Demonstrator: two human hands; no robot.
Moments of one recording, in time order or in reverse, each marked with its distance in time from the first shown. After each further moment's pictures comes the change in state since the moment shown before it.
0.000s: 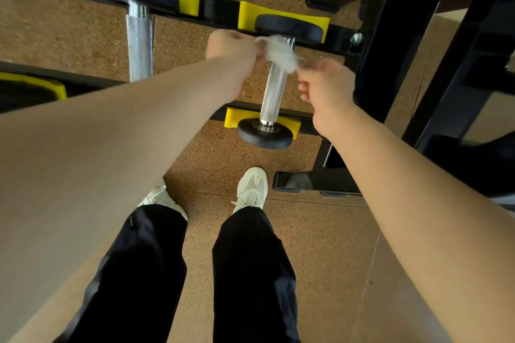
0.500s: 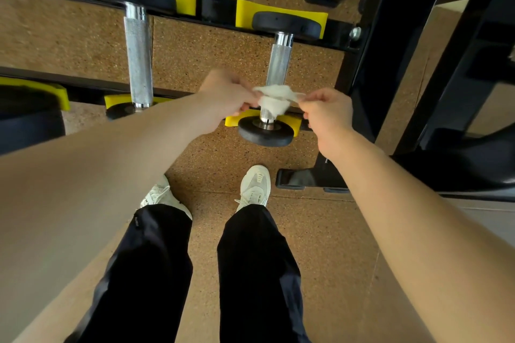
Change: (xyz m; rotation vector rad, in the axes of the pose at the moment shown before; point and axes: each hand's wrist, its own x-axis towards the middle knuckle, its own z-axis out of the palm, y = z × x) left_hand -0.019 -0.044 -0.025 0.276 -0.295 0.002; right_hand -0.020 0.036 -0.013 -0.175 0.026 0.043
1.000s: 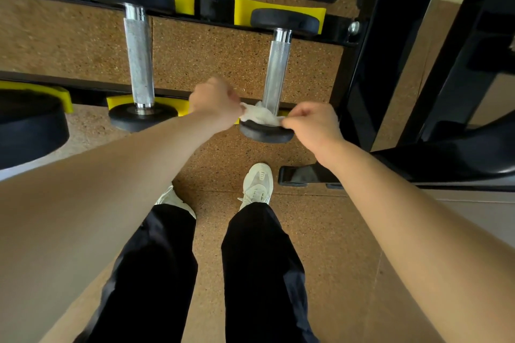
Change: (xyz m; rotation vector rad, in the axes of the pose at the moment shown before) left_hand 0.006 -0.025 0.001 0.474 0.214 0.057; right_hand -0.017 0.015 0.007 -0.313 -0.204 -0.058
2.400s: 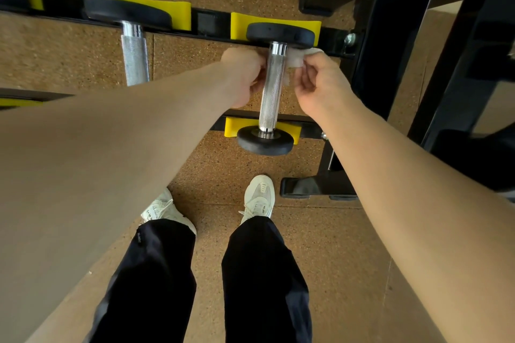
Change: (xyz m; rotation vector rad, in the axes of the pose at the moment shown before) left_hand 0.036 0.077 -0.011 -0.995 -0.198 -0.230; right_hand 0.064 -0.055 -0.022 1.395 0.094 0.339
